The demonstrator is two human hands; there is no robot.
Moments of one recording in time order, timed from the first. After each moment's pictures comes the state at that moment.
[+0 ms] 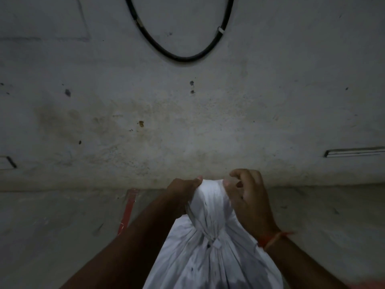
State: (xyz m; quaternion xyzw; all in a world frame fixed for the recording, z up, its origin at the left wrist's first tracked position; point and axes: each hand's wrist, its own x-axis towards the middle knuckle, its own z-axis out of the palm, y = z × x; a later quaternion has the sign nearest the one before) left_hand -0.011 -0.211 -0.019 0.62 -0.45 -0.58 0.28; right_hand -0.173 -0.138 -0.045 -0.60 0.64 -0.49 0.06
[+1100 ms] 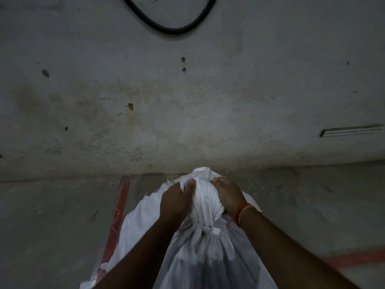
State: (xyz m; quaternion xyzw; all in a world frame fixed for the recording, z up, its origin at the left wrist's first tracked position) left_hand -0.005 -0.198 -0.121 0.58 -0.65 -0.35 0.34; right_hand -0.167 -0.191 -0.121 -0.49 0.71 -0.36 0.37
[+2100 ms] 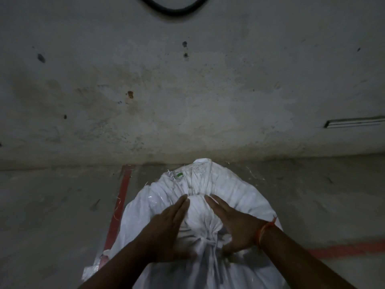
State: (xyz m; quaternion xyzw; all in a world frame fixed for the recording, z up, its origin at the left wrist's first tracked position) left_hand 0.064 -0.153 -0.172 0.40 -0.90 -0.18 0.00; right_hand -0.202 -0.128 -0.172 -0.80 0.52 0.01 0.28
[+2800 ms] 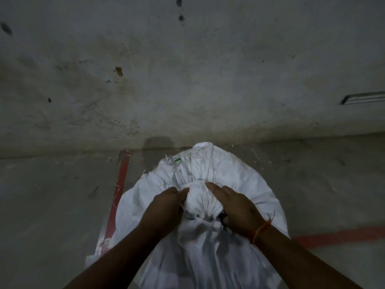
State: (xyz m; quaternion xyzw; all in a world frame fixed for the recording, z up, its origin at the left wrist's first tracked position) left_hand 0.032 -0.209 -0.190 0.49 -0.86 -0.14 0.04; right_hand -0.194 -0.163 -0.217 -0.76 0.61 -0.14 0.16
